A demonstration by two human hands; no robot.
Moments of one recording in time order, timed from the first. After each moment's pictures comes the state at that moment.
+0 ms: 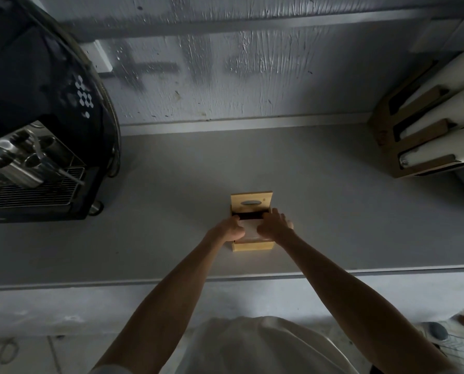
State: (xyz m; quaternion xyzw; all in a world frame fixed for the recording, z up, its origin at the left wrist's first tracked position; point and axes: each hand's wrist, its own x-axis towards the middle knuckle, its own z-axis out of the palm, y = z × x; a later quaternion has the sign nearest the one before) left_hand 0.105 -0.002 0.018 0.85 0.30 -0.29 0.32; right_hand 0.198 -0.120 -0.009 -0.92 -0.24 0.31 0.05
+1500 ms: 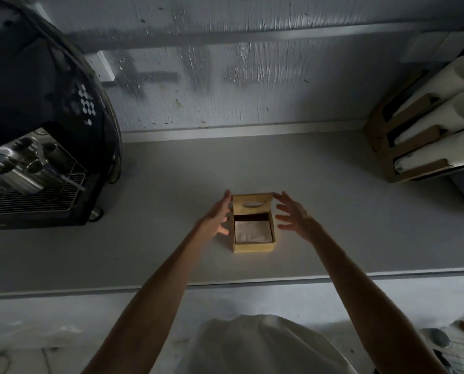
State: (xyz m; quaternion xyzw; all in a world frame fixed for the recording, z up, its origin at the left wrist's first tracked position) left_hand 0.111 0.028 0.046 0.57 0.40 -0.09 0.71; right_hand 0.235 -0.170 0.026 -0.70 -0.08 0.44 0.56
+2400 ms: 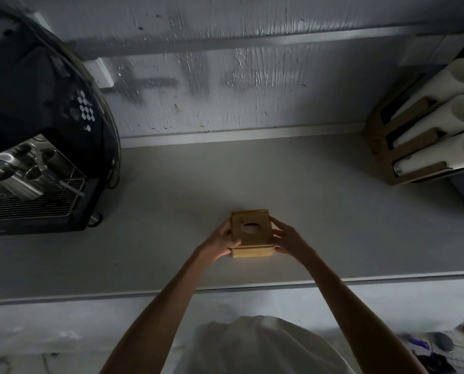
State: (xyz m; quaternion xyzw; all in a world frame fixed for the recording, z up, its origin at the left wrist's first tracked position) left_hand 0.074 0.002 0.013 0.59 0.31 -0.12 0.74; right_hand 0.201 -0.185 0.000 -0.71 -0.13 0.45 0.52
